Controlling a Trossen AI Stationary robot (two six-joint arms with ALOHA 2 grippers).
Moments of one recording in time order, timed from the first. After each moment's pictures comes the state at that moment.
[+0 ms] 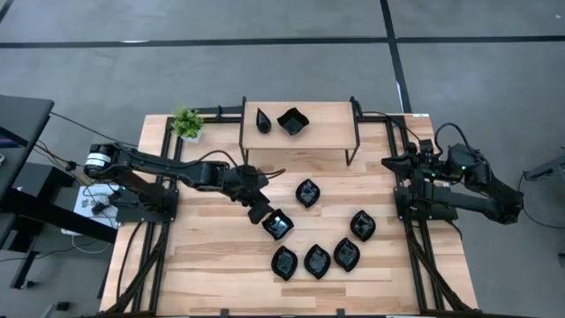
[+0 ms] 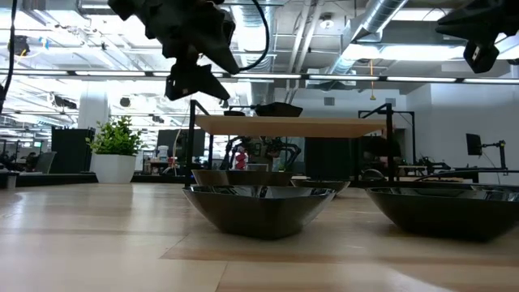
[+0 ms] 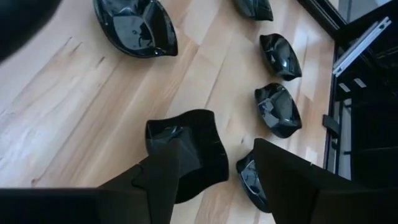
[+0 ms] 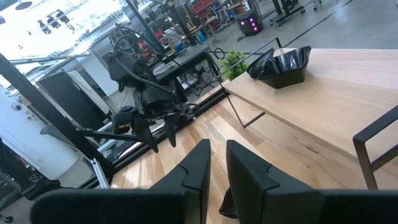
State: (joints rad) left arm -0.08 1.45 0.96 -0.26 0.10 -0.61; right arm -0.25 0.02 0.53 -0.60 0.00 0.52
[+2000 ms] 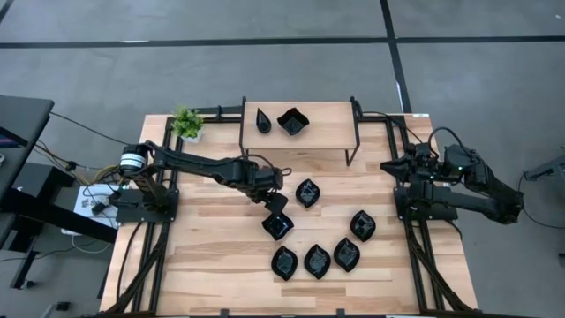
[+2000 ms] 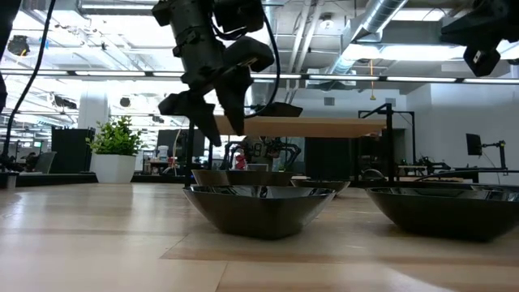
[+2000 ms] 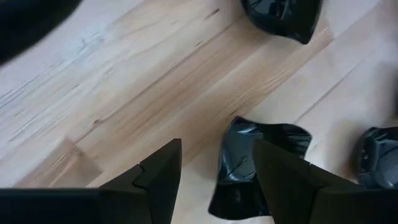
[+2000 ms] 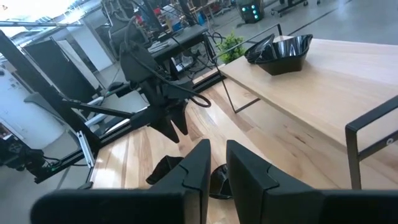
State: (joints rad) left arm -0.04 1.76 1.25 -0.66 0.00 -0.92; right arm -0.25 0.02 0.53 -0.67 -0.03 0.42
